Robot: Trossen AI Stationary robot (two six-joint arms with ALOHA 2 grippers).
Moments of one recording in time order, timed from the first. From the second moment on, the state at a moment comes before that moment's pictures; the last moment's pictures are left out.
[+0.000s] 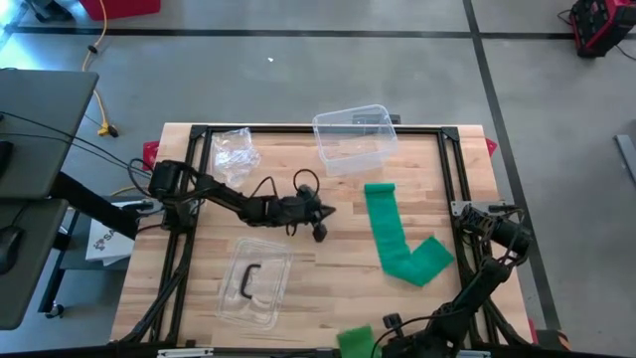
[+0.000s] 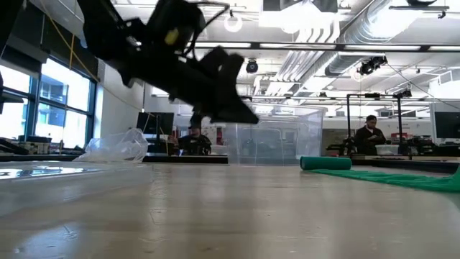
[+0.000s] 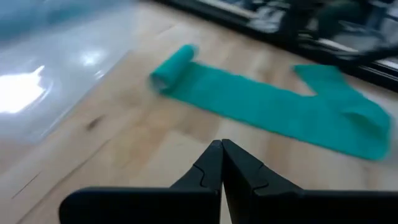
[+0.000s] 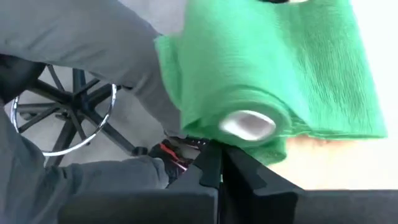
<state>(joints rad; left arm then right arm) -0.06 1.86 0.81 0.65 -0.33 -0.35 1.03 2.02 1.21 -0.15 0.32 0.67</state>
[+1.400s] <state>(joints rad) -0.55 1.43 0.87 0.24 -0.85 -0.23 0.55 1.42 1.62 -0.46 0.73 -0.36</state>
